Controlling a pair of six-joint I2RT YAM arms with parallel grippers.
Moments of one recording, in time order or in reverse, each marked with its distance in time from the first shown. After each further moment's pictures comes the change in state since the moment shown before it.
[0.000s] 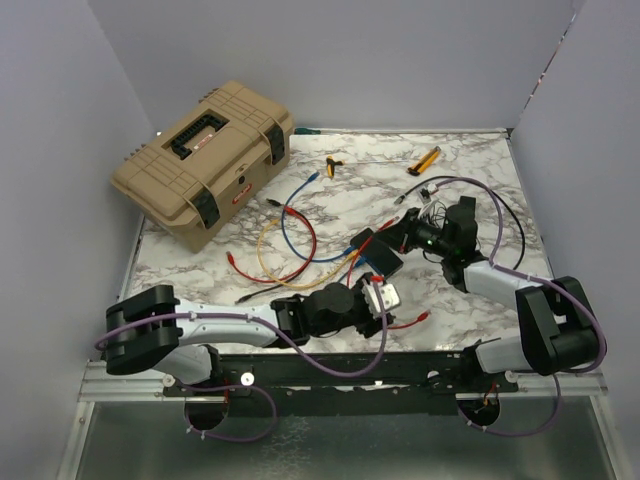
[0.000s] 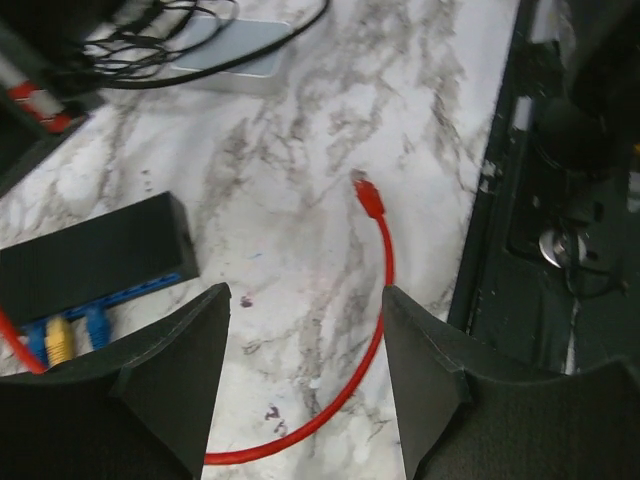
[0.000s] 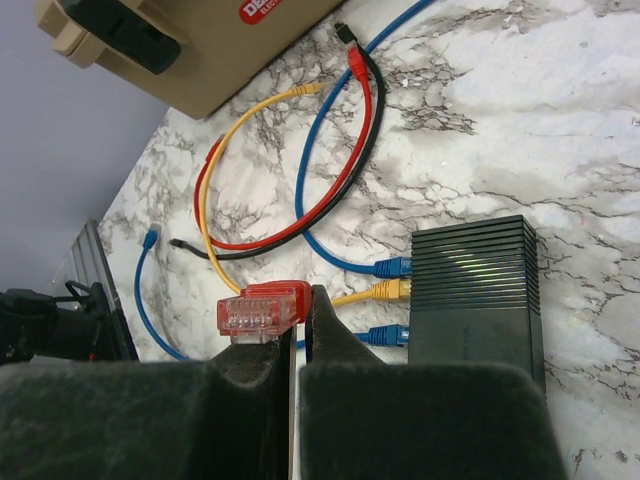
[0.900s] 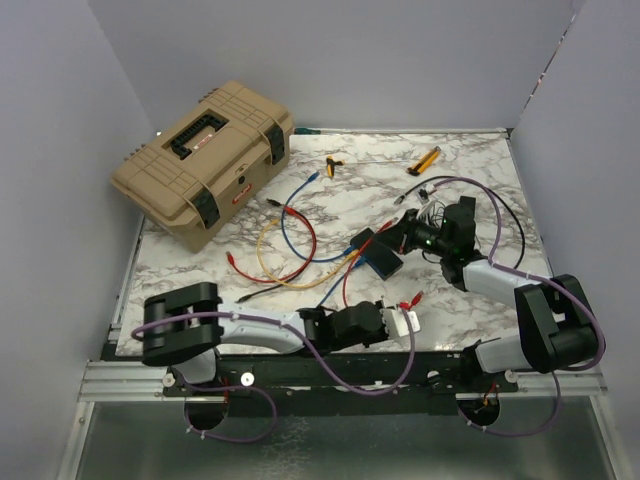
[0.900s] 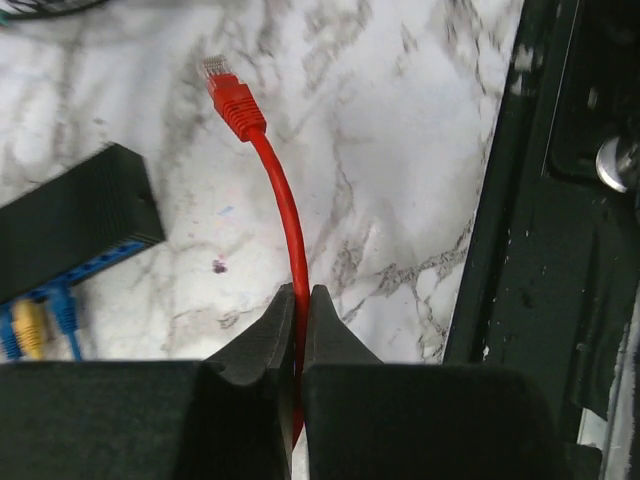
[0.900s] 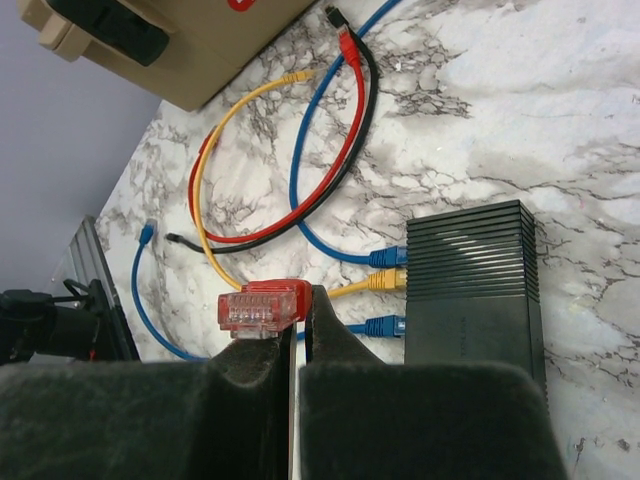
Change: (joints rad) left arm -0.107 0.278 0.125 -0.121 -0.087 0.108; right arm 0.000 0.015 0.009 -0.029 0.005 0.004
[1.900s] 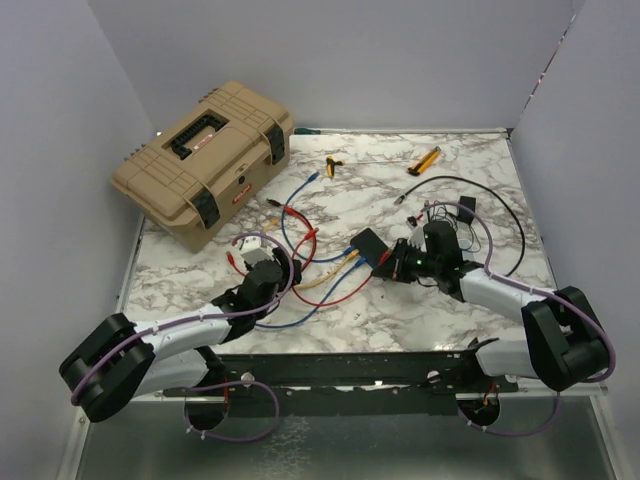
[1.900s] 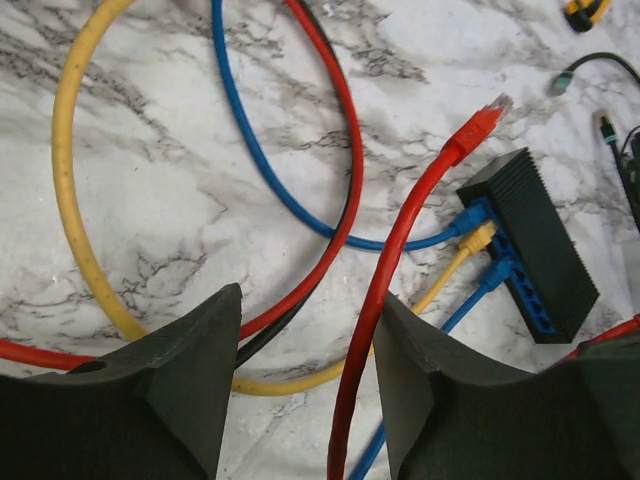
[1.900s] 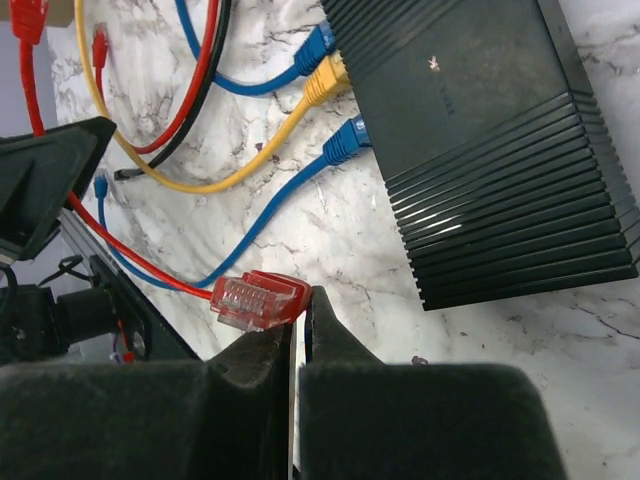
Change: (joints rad) left arm 0.590 -0.544 -0.512 0.091 -0.301 -0.997; right arm 0.117 -0.095 -0.037 -0.466 0.193 0.140
